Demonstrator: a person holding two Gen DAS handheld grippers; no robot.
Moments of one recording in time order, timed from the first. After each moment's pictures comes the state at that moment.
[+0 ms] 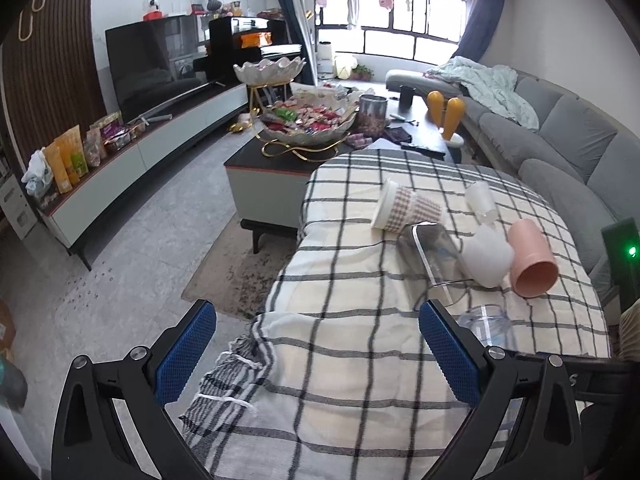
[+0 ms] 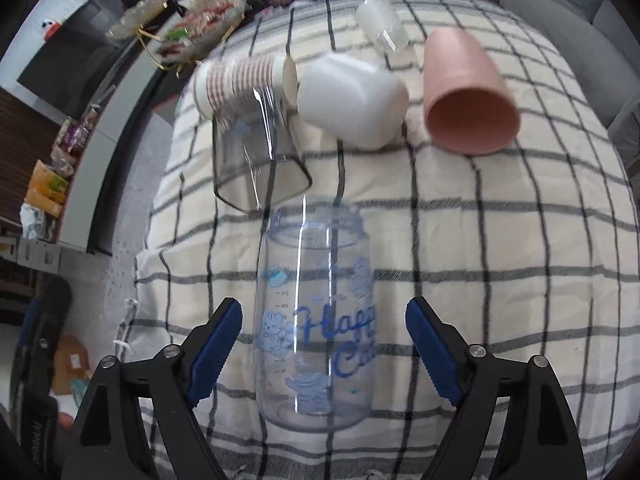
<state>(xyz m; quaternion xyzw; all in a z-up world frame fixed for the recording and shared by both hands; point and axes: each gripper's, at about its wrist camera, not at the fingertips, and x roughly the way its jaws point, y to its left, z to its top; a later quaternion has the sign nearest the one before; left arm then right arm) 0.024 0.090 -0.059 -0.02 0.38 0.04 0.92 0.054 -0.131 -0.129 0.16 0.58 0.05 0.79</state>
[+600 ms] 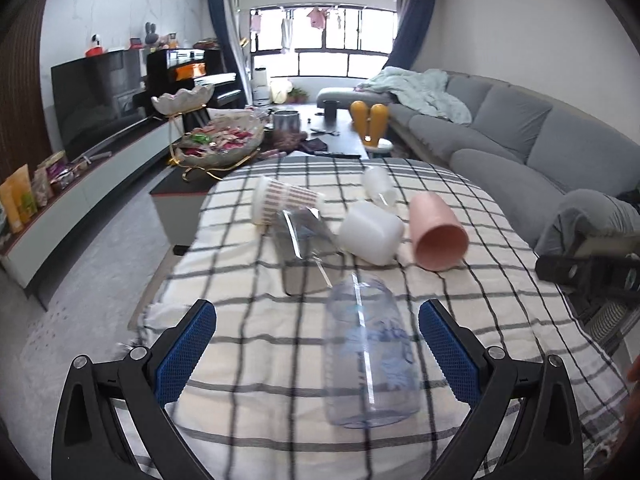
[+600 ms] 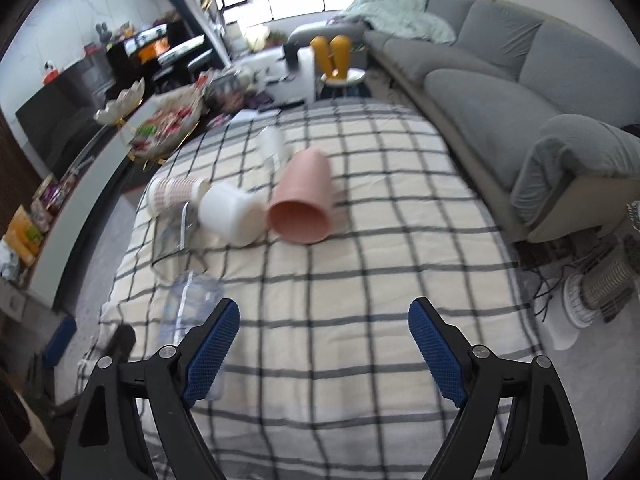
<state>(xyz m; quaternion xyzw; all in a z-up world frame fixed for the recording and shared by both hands) -0.013 -0.010 -0.088 0.01 0.33 -0.07 0.94 -0.024 -0.241 -0.070 0.13 0.44 -0.06 0.89</state>
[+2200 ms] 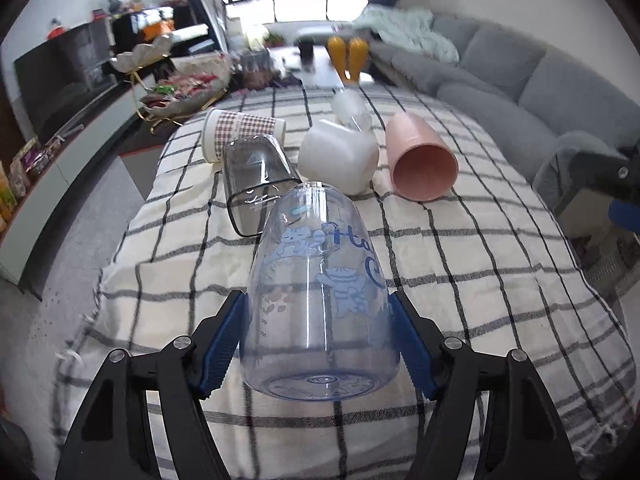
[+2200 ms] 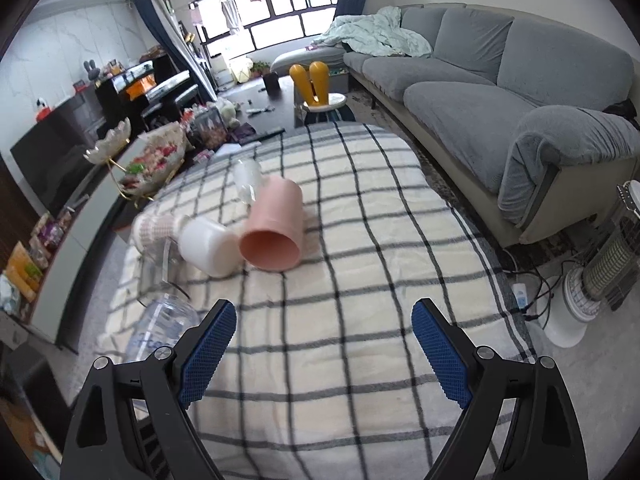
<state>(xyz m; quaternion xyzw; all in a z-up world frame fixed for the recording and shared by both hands) 0.012 -0.041 -0.112 0.05 0.45 -0.10 0.89 -0.025 -0.260 -0.062 0.16 0.39 -0.08 0.90</state>
